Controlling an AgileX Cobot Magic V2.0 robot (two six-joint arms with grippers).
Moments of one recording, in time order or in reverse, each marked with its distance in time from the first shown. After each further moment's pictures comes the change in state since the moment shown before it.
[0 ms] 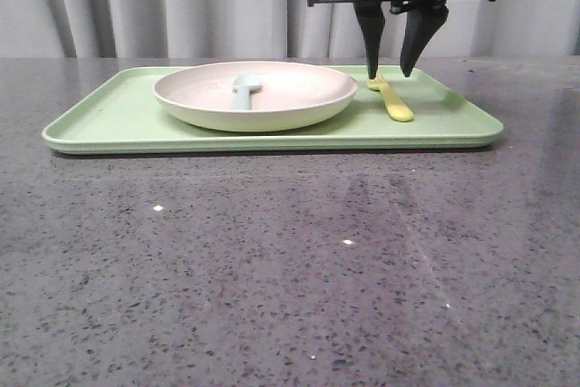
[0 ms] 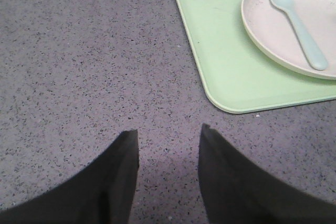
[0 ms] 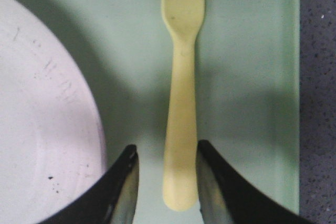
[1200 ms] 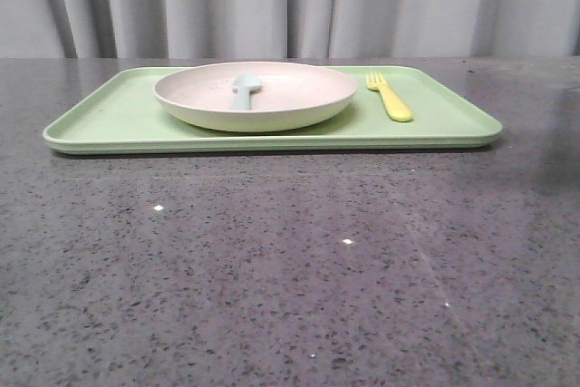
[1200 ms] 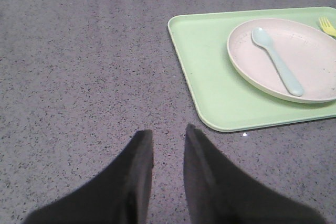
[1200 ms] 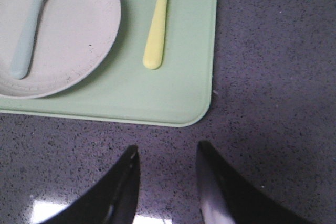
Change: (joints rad) left arm 0.000 -0.204 0.063 0.000 -0.031 0.000; right arm 0.072 -0.909 0.830 -0.079 -0.322 -0.003
